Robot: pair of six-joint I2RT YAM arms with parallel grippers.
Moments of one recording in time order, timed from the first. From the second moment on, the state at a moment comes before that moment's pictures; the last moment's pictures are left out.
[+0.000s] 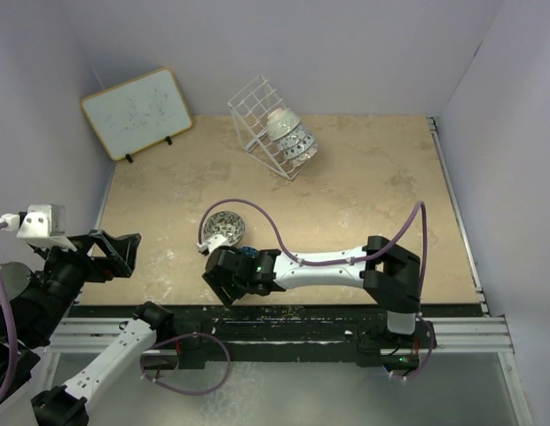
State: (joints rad) left arm -0.45 0.55 1.59 -1.27 -0.28 -0.31; right arm 1.34 1.85 1.31 -0.43 0.20 0.50
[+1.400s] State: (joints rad) left arm -0.45 0.54 1.58 -1.29 -0.30 -0.31; right arm 1.13 1.57 1.27 -0.40 0.16 0.51
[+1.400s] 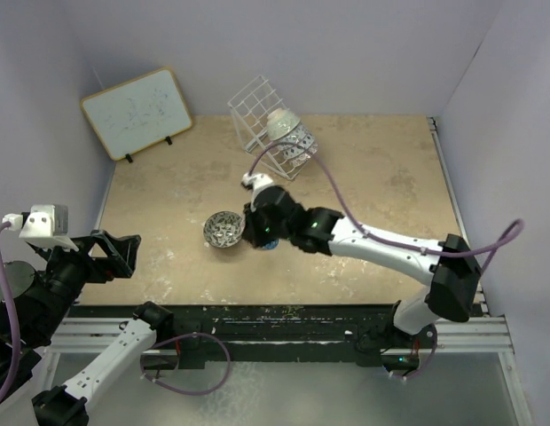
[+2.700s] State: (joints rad) left arm -0.45 0.54 1.70 -1.33 -0.29 -0.31; right arm 0.35 2.18 1.57 1.22 -0.39 1.51
